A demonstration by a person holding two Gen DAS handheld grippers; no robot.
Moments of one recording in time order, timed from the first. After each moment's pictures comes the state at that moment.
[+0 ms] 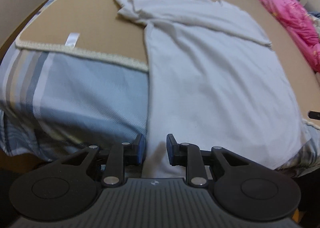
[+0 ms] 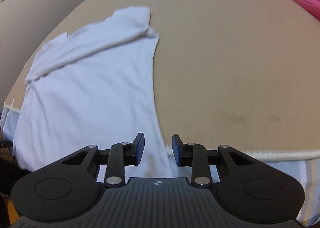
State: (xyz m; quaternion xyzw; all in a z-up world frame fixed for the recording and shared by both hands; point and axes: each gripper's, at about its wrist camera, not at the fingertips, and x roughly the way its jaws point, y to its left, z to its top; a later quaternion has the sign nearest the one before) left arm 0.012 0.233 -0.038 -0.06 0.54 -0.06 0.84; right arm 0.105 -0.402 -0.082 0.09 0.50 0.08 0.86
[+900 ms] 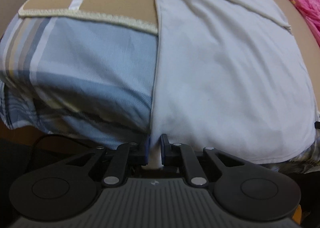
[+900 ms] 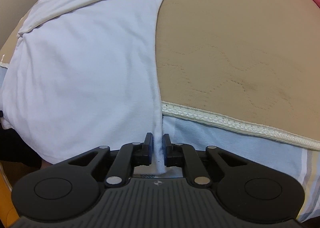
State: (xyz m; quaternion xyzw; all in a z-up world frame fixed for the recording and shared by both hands) left arm 0.010 0.221 -0.065 -0.06 0.60 -0.03 0.80; right arm 0.092 -0.389 -0.112 0.02 0.57 0.09 0.81
